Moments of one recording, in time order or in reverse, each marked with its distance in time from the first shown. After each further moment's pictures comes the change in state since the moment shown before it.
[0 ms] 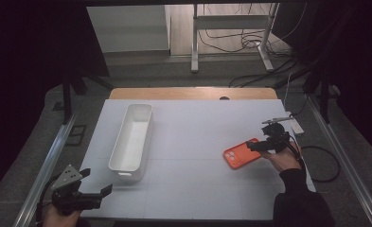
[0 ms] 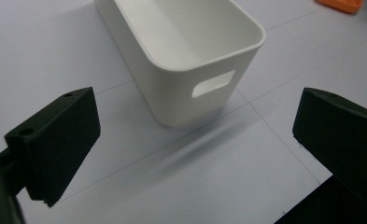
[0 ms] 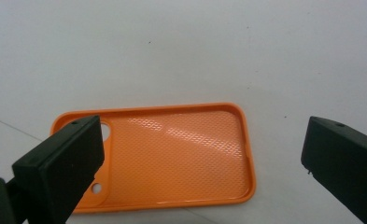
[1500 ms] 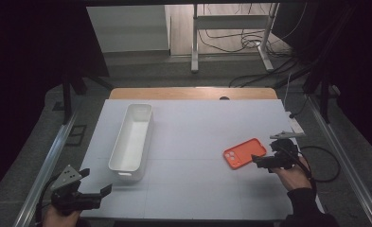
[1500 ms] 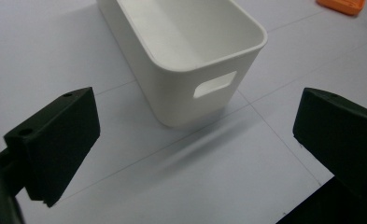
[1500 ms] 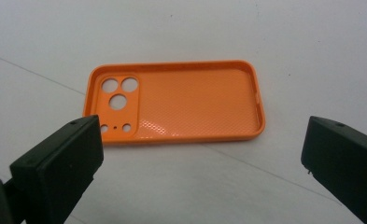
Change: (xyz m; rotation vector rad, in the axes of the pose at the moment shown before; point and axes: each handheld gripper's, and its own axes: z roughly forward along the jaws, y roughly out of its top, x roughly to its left) left arm 0.000 -0.001 -0.001 -0.006 0.008 -0.005; right arm 0.012 -0.040 -0.037 -0.051 0.007 -0.030
